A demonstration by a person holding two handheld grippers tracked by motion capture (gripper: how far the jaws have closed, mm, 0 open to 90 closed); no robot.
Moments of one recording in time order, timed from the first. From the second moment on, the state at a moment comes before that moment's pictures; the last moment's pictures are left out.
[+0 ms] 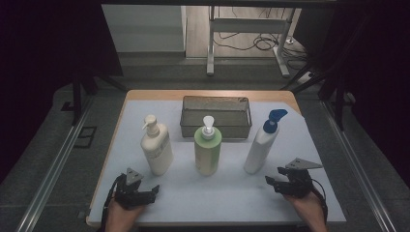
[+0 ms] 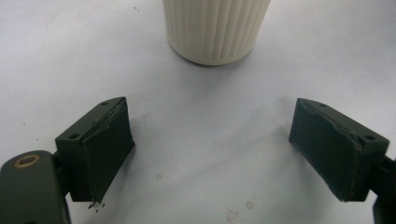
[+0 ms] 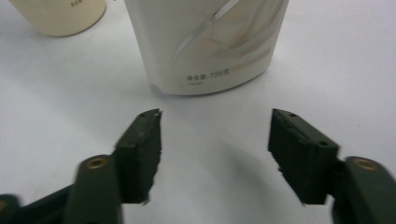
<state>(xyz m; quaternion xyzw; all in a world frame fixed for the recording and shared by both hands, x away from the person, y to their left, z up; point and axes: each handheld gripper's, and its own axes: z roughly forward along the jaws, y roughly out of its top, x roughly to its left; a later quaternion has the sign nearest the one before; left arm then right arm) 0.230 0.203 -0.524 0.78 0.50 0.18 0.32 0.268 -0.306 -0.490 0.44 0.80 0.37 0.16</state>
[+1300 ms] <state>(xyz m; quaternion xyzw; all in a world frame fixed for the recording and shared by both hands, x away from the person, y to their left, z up) 0.230 0.203 -0.524 0.78 0.50 0.18 0.32 0.324 -0.321 -0.479 0.46 0.78 0.40 0.16</state>
